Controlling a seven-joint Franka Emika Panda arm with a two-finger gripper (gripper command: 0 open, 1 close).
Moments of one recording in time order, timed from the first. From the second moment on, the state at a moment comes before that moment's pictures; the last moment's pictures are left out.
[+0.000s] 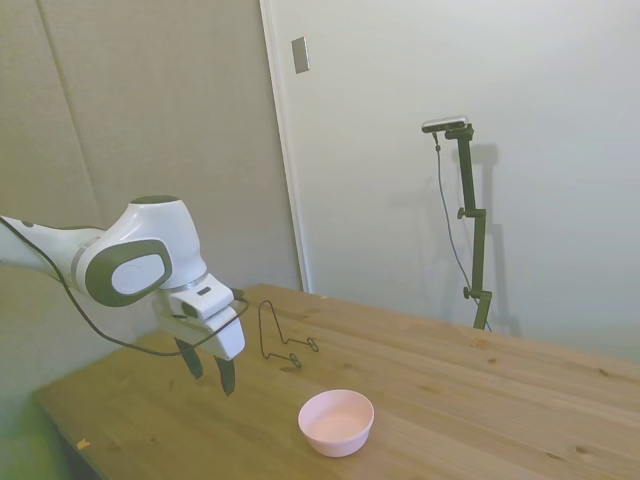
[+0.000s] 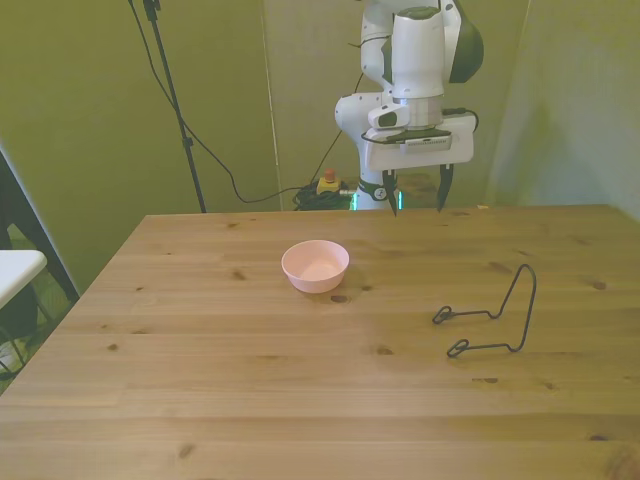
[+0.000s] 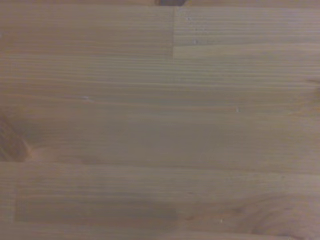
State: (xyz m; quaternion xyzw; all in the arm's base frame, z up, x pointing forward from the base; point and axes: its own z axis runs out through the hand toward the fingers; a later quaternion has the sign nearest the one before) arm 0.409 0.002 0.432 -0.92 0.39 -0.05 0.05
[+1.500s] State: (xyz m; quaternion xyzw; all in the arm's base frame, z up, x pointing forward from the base) arm 0.516 -0.109 0.350 -0.87 0.48 -0.09 -0.03
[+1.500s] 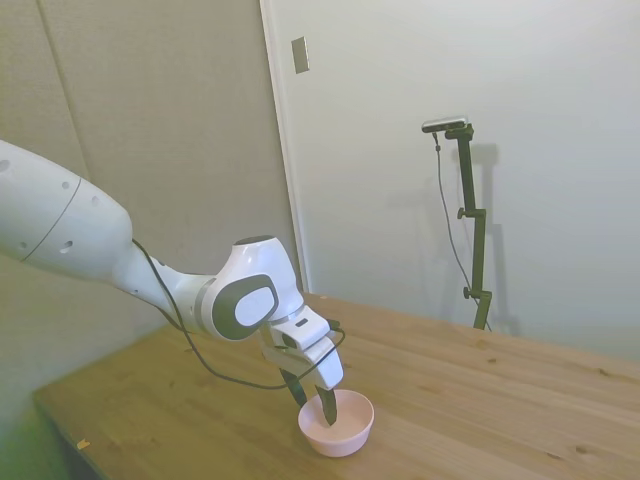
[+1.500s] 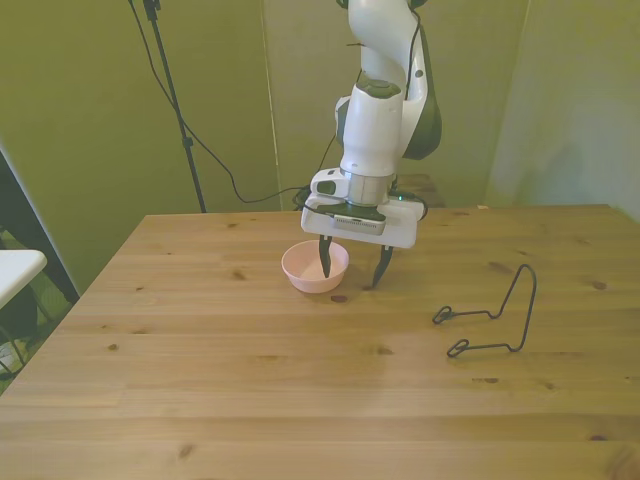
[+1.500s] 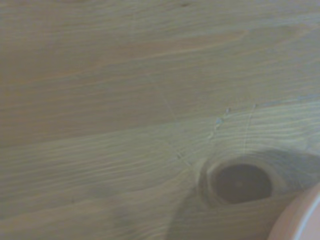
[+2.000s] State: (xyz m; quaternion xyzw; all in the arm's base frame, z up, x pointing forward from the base) arm 0.521 -0.110 0.357 -0.87 0.48 -0.10 -0.03
